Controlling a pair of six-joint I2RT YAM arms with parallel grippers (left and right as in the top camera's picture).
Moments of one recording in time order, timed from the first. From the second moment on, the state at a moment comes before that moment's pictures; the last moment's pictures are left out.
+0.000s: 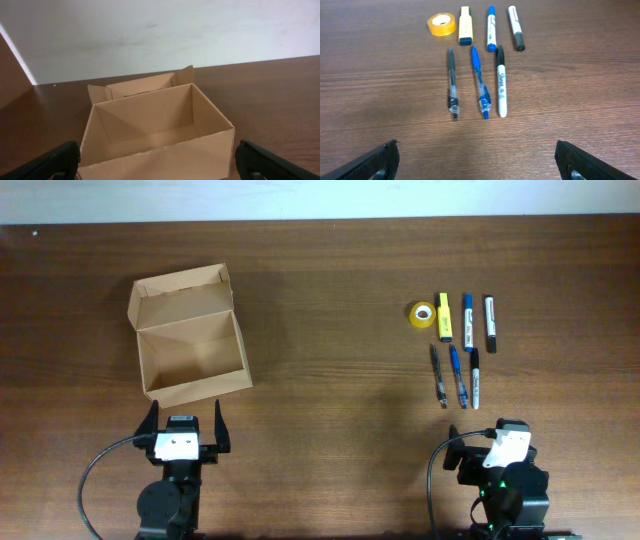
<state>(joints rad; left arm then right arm) -0.10 0.02 0.01 -0.06 -0.15 0.11 -0.02 0.01 0.16 -0.66 0.06 0.08</state>
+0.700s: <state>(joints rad) -0.10 0.02 0.01 -0.06 -0.15 0.11 -0.02 0.01 0.16 -0.66 0.07 0.08</state>
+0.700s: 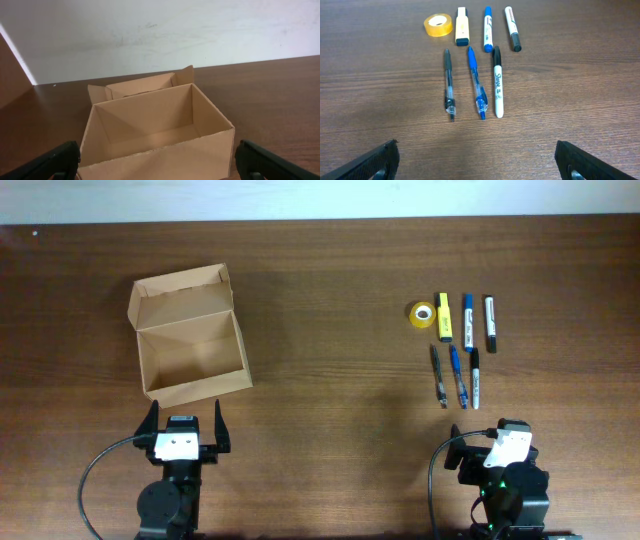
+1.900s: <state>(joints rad) -0.10 0.65 0.57 -0.29 -0.06 0.09 -0.02 0.33 0.26 -0.55 -0.09 0.24</state>
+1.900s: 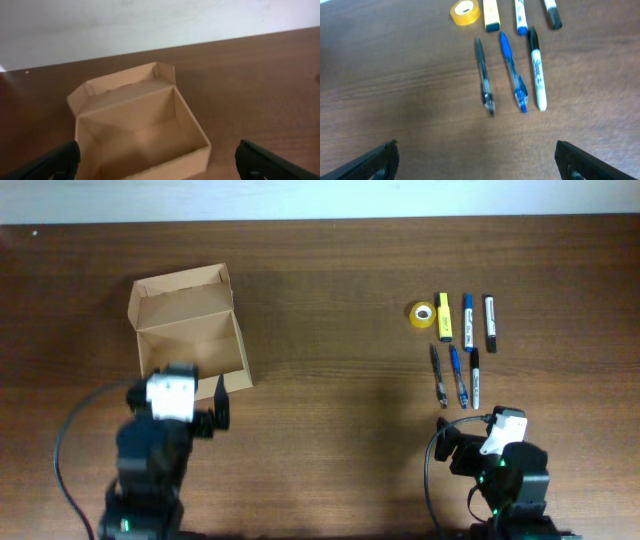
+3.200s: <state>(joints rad) -0.12 1.70 1.41 -0.76 0.02 -0.29 -0.33 1.37 1.17 -0.89 -0.04 0.08</state>
